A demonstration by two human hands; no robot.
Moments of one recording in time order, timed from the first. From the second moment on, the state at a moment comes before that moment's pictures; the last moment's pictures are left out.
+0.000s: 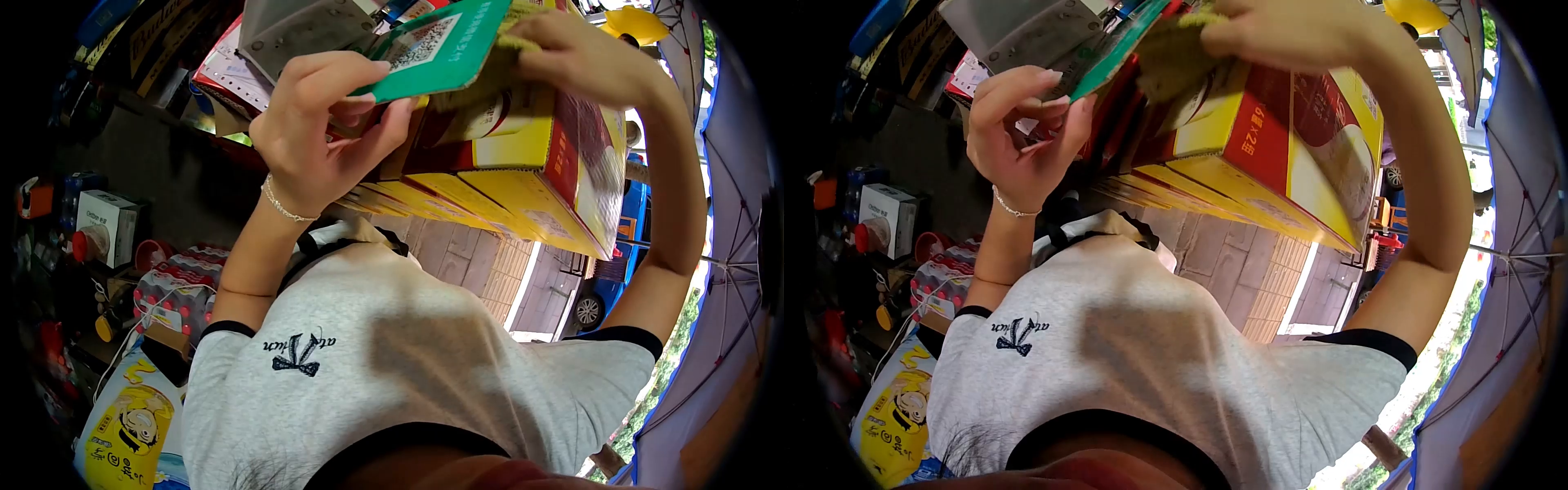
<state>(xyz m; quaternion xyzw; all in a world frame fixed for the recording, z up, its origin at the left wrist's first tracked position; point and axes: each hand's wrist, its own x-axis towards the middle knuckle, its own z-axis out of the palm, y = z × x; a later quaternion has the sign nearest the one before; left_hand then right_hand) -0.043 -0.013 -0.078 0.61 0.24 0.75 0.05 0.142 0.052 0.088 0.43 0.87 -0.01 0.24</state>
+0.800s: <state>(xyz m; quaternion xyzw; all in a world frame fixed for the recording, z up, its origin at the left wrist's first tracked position) -0.049 -0.021 -0.071 0.64 0.31 0.70 0.00 0.093 0.074 0.097 0.46 0.79 -0.05 0.40</state>
